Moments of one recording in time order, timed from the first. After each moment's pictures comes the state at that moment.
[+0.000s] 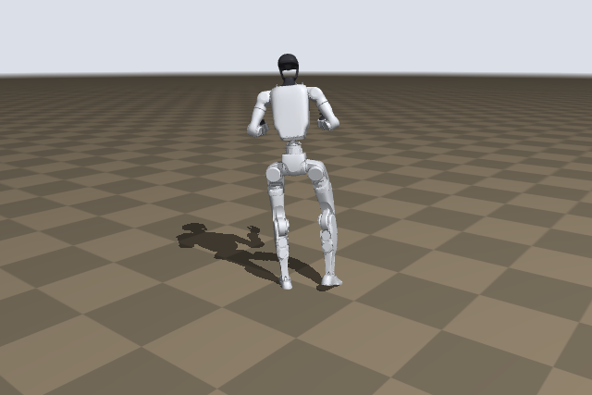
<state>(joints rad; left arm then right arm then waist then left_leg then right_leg) 0.14 0.39 -0.09 -0.39 -0.47 -0.39 0.53 -0.01 -0.45 0.28 -0.35 0.24 -0.22 -0.52 0.02 -0.04 0.21 -0.01 0.02 0.30 0.05 -0.19 -0.15 -0.22 -0.23 -0.28 0.53 0.00 0.12</state>
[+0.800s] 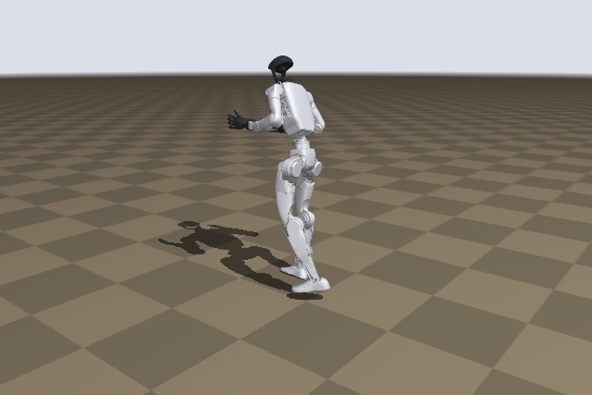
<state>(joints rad) 0.07 0.35 -0.16 -0.38 -0.45 -0.38 0.49 -0.05 -0.56 0.13 -0.32 0.24 -0.22 -0.59 -0.07 0.07 0.30 -0.01 0.07 0.34 0.36 -0.28 -0.21 -0.24 -0.09 -0.20 -0.03 0.10 0.26</state>
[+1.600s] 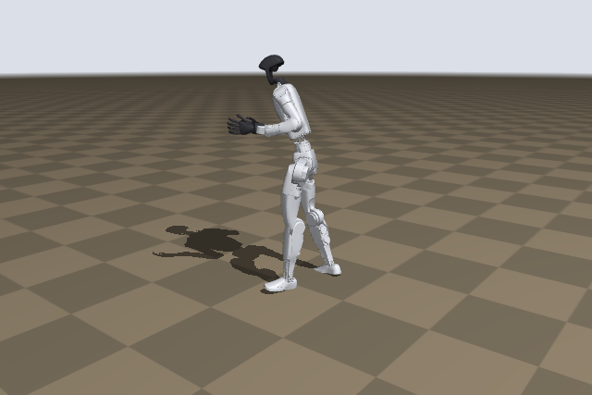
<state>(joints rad) 0.14 0.28 -0.11 -0.41 -0.47 -0.38 0.50 -0.04 -0.57 0.18 -0.30 0.13 -0.20 -0.59 0.10 0.07 0.23 -0.20 0.09 0.80 -0.09 -0.03 -0.21 -0.05 -0.25 -0.51 0.25 -0.11 0.17</state>
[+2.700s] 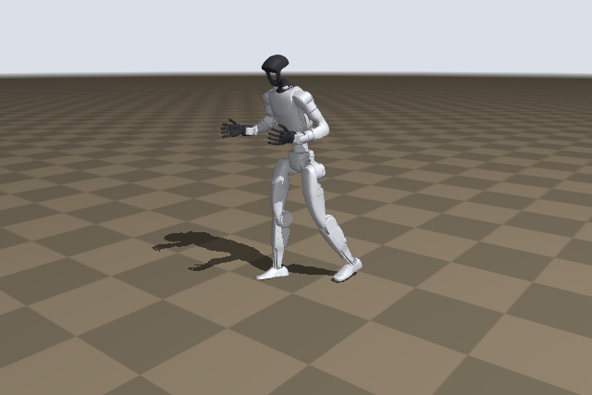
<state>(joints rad) 0.12 0.35 -0.09 -0.37 -0.44 -0.41 0.52 0.00 -0.49 0.19 -0.30 0.32 -0.28 -0.55 0.02 -0.05 0.28 0.09 0.08 -0.03 0.35 -0.28 -0.20 -0.26 -0.06 -0.23 0.01 0.12 0.26</state>
